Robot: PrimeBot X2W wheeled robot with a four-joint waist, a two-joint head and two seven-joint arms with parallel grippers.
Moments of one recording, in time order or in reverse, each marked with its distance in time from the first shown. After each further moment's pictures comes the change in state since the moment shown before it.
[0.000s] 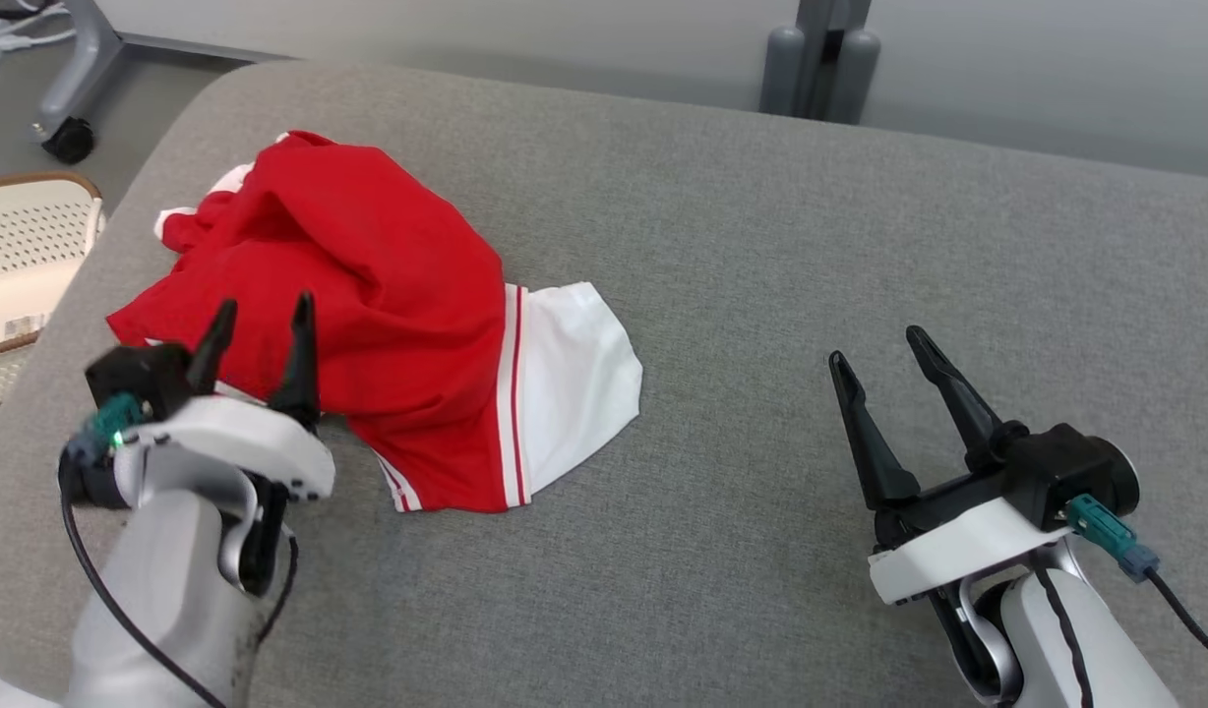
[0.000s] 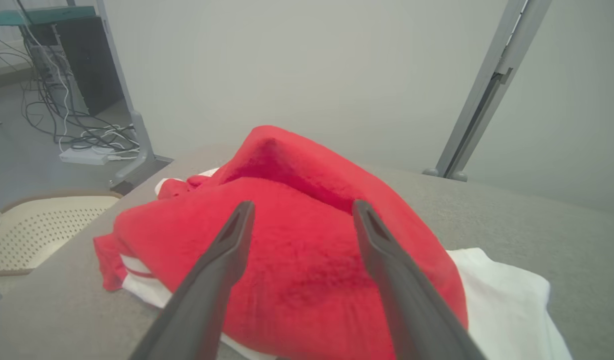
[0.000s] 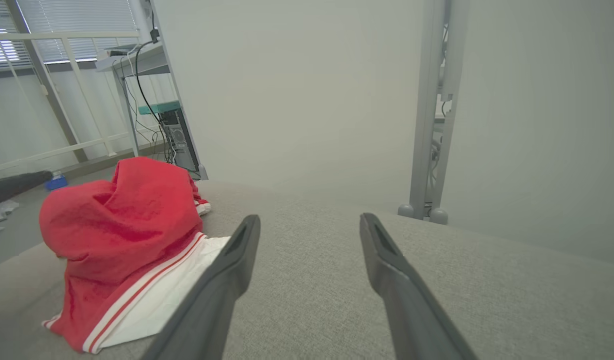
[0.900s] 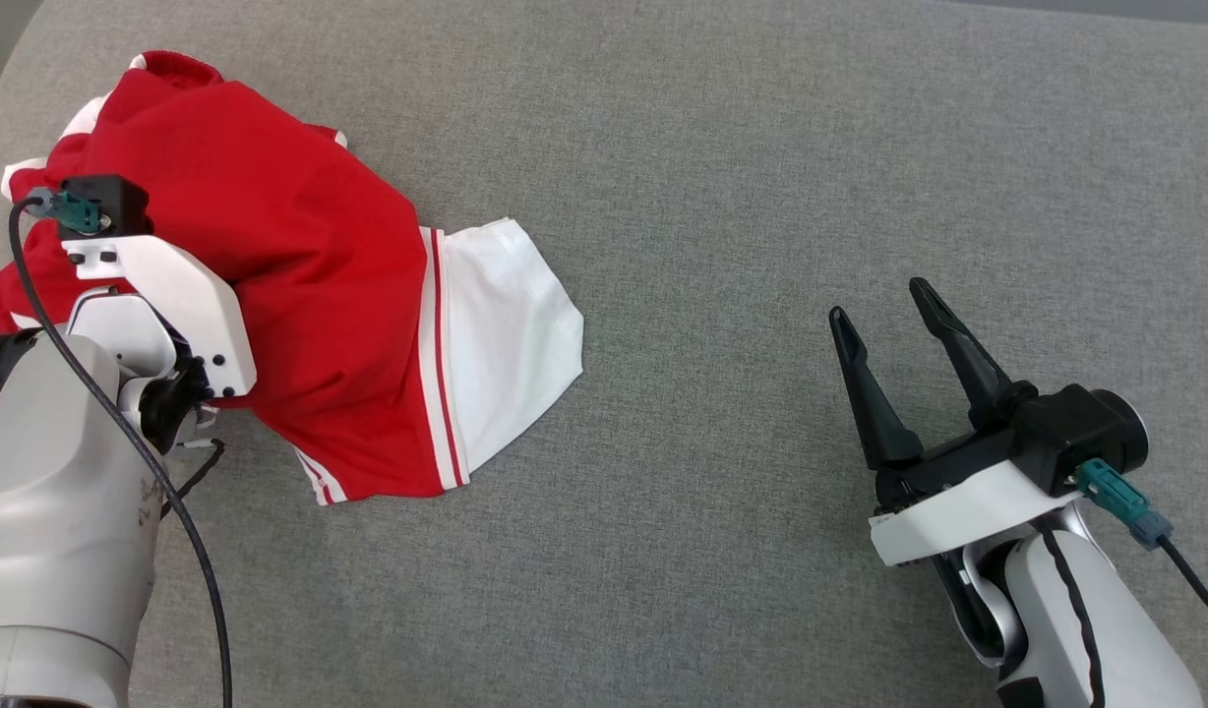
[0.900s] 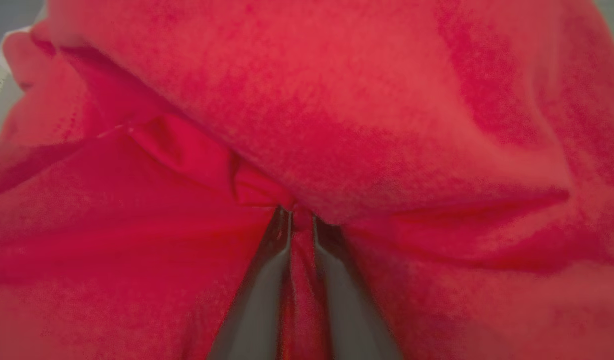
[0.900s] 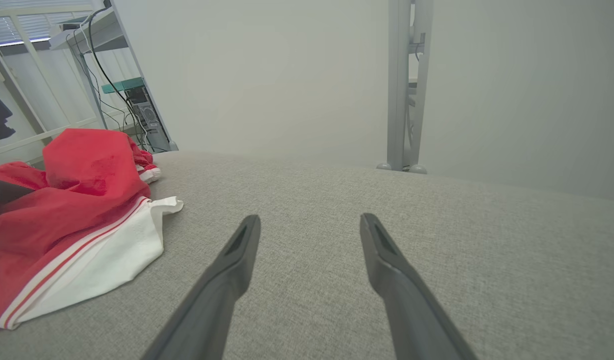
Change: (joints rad) left arm -0.408 0.113 -0.091 0.398 -0.034 -0.045 0.575; right arm -0.063 -0.024 0.020 -0.020 0.008 0.000 0.000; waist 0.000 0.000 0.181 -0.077
